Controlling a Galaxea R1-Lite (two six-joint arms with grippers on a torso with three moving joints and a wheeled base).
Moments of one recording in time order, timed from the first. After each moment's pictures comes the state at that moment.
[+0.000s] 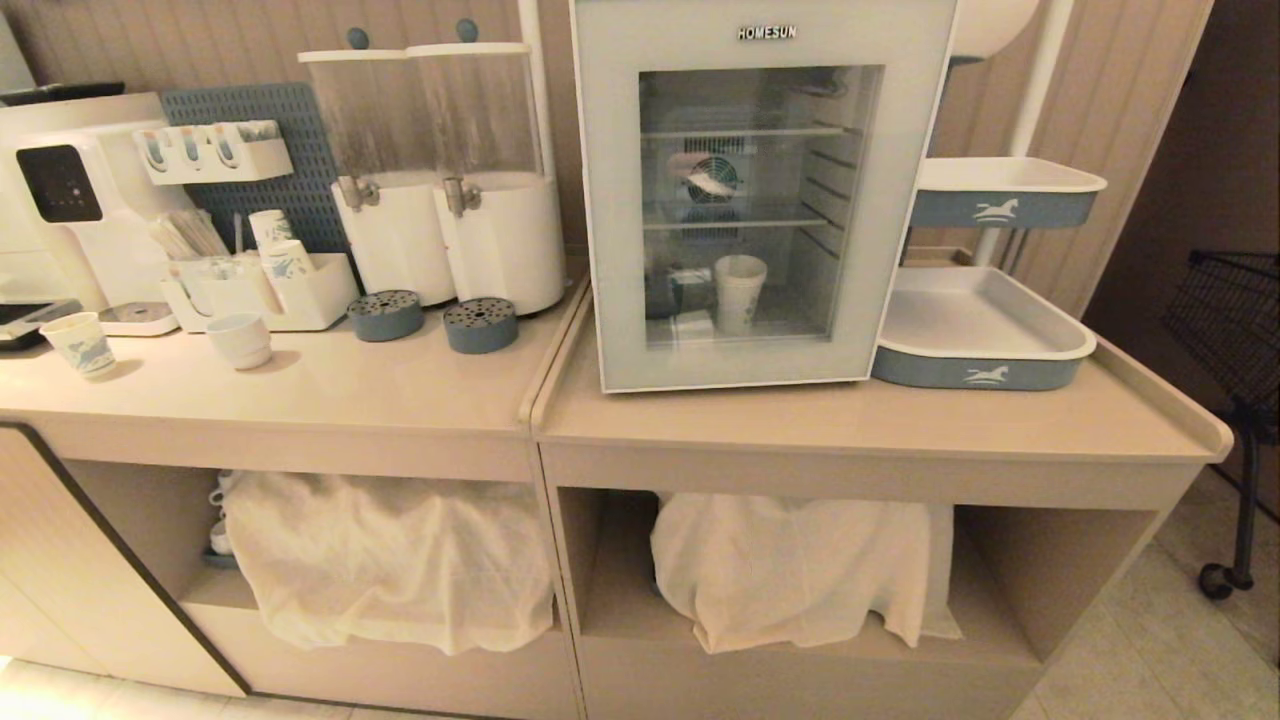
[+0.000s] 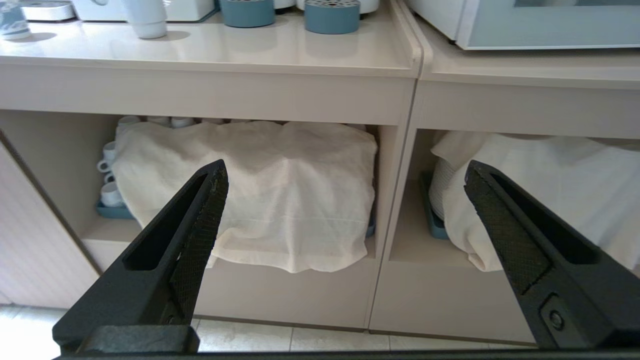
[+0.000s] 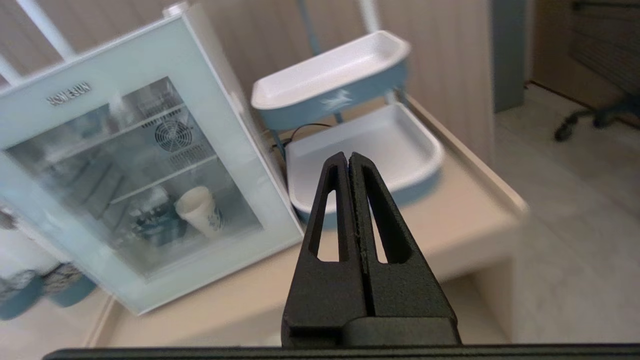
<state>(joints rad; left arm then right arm) 0.01 0.00 0.00 -0.04 0.00 -0.02 0.20 0.94 -1.18 0.17 -0.44 0.25</state>
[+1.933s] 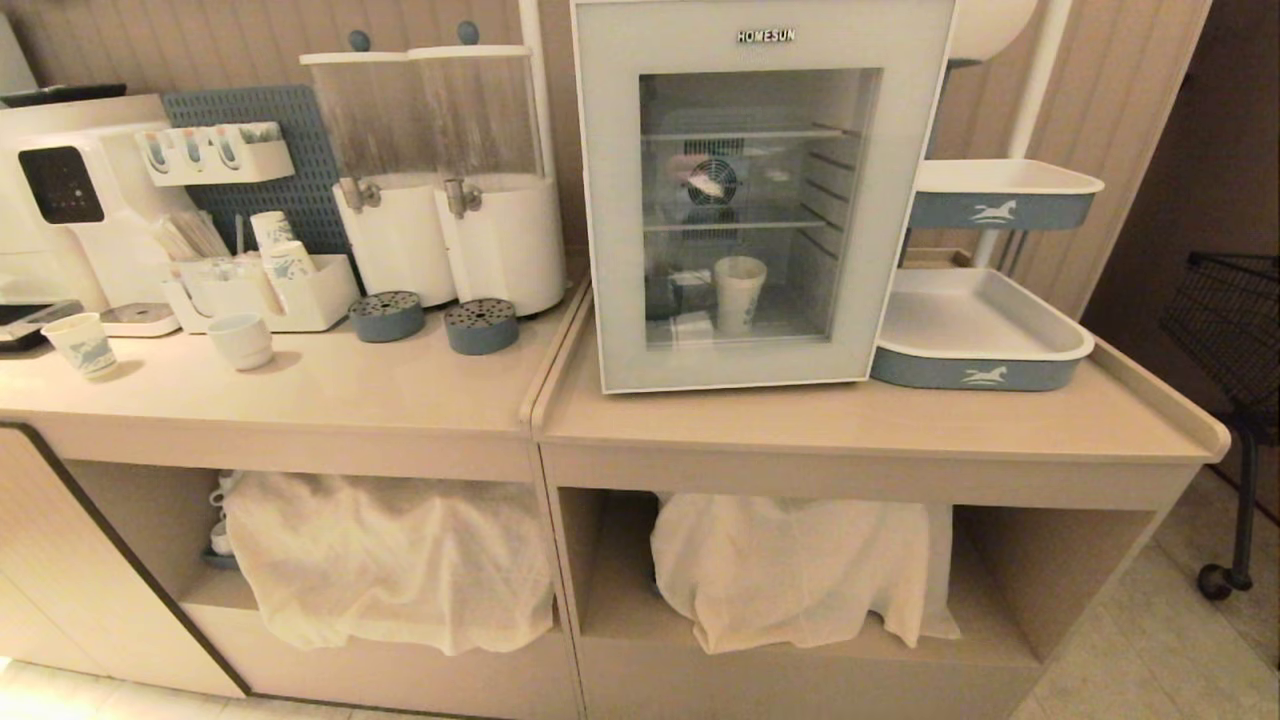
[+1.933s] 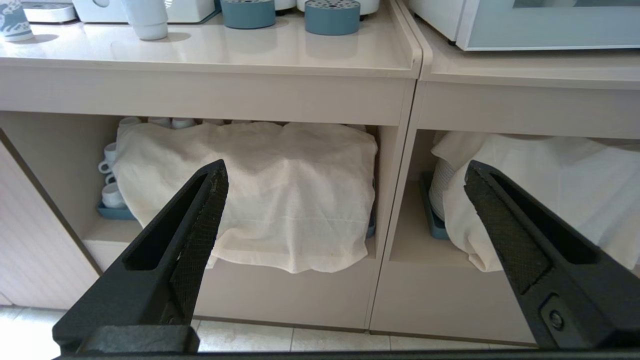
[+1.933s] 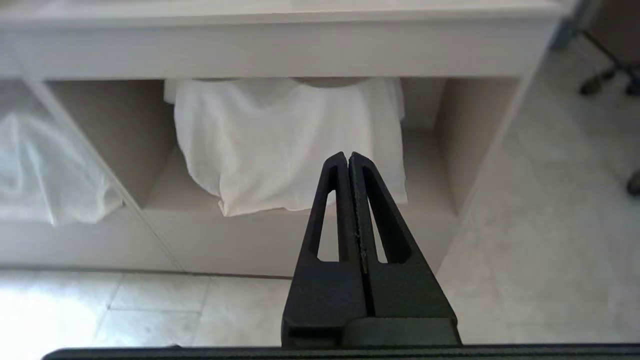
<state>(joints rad) 0.01 0.00 0.00 -0.04 0.00 -0.02 -0.01 0.00 -0.10 0.25 -0.01 0.00</state>
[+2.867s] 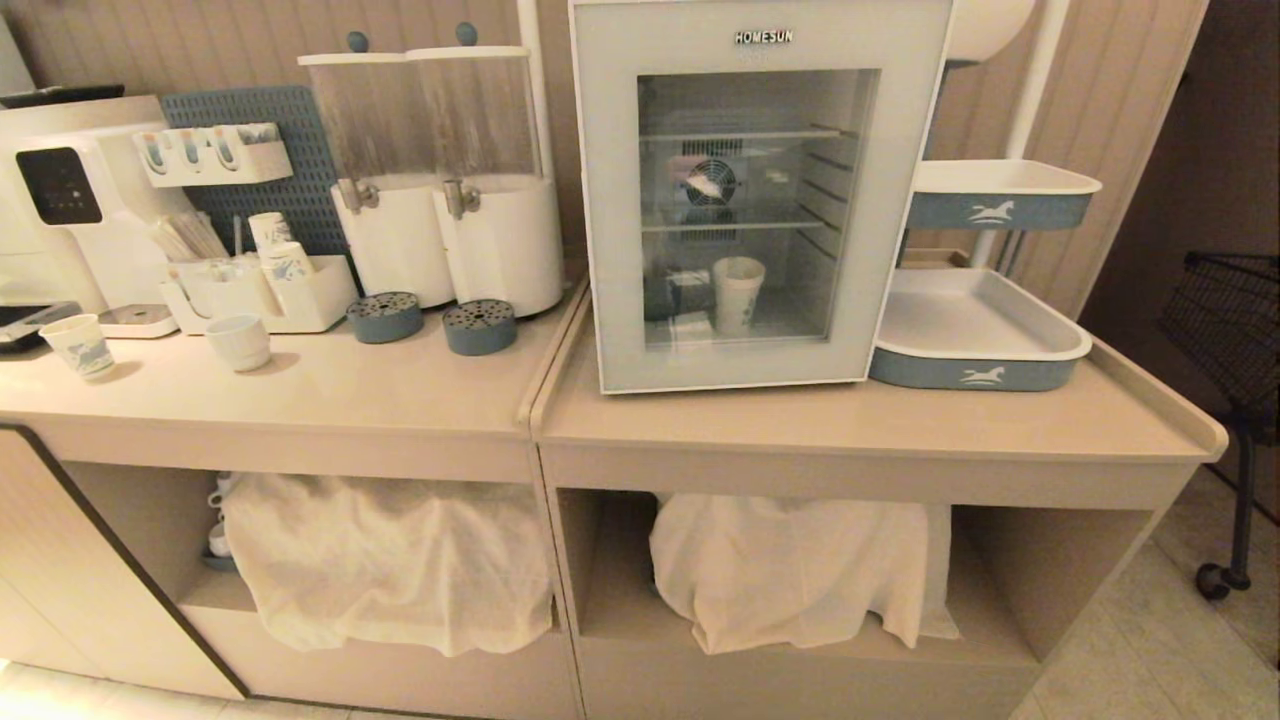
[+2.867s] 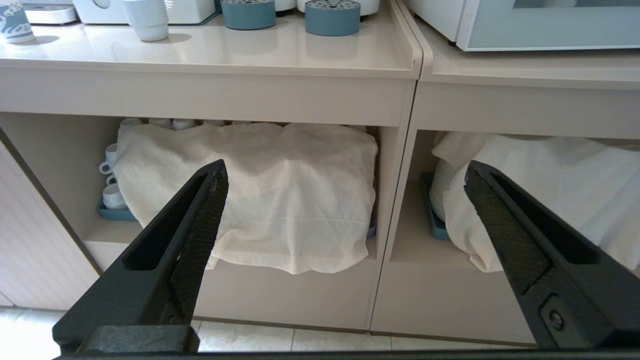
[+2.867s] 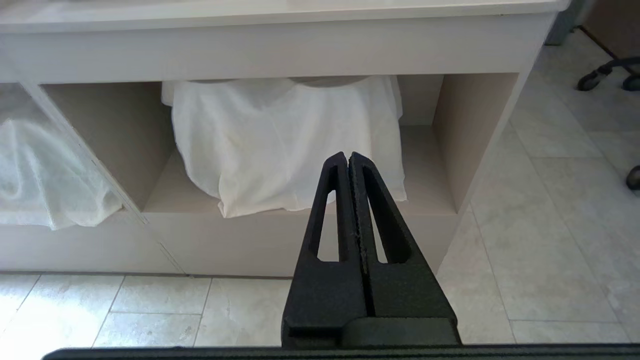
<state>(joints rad) 0.01 0.00 0.00 -0.05 0.00 -0.02 -0.01 0.00 -0.10 0.25 -0.02 0.01</state>
